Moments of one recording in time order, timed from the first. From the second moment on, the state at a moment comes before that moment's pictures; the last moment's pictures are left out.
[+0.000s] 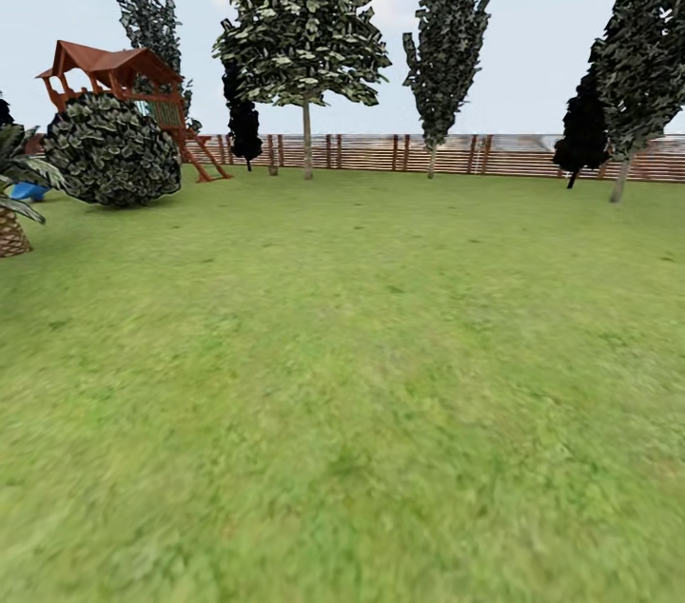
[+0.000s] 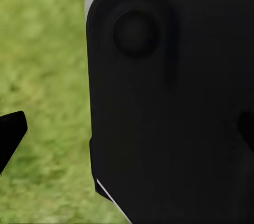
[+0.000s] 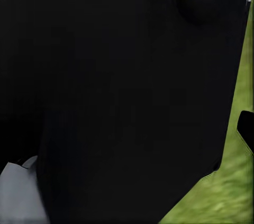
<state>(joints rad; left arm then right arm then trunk) -0.01 0.02 0.00 -0.01 0.00 -0.05 0.00 0.00 0.06 0.00 0.02 0.00 -0.03 -0.01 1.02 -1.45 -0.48</state>
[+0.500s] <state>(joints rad) -0.01 0.02 0.00 -0.01 0.00 -0.05 0.00 0.00 0.07 0.00 0.02 0.00 -0.03 -0.01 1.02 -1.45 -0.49</state>
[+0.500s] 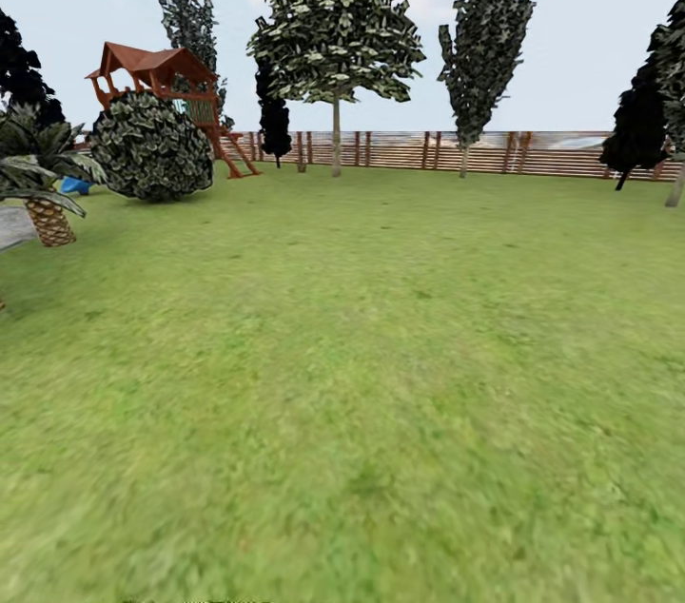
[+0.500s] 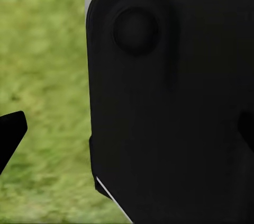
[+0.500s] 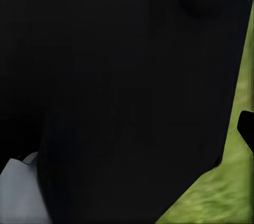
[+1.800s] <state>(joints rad) -0.01 0.02 0.00 -0.01 0.00 -0.11 0.00 0.00 0.06 0.00 0.02 0.00 -0.03 -0.01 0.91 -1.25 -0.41</state>
